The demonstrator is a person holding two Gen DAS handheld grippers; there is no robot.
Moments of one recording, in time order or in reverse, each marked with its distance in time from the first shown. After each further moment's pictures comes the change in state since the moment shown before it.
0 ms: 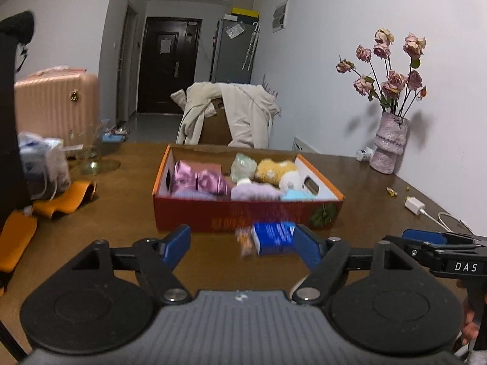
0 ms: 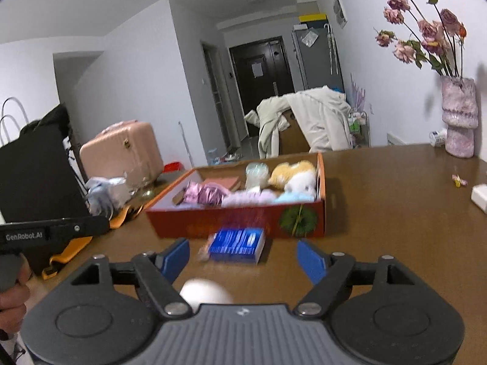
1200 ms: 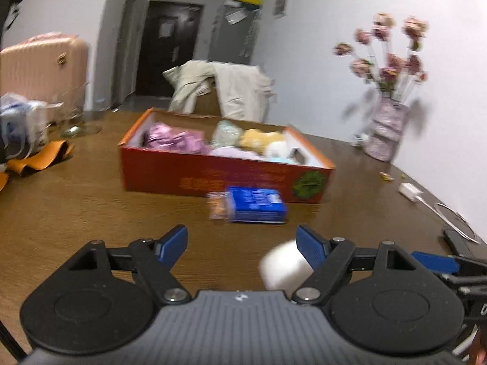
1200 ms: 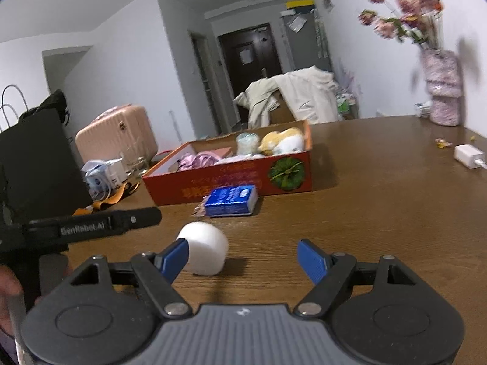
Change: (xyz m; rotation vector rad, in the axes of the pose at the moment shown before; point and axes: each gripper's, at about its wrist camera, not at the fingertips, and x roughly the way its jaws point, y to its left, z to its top) left arm 0.045 -0.019 -0.042 -0.054 0.048 -0.007; right arm -0.013 -0.005 -0.043 0.040 0.056 -0.011
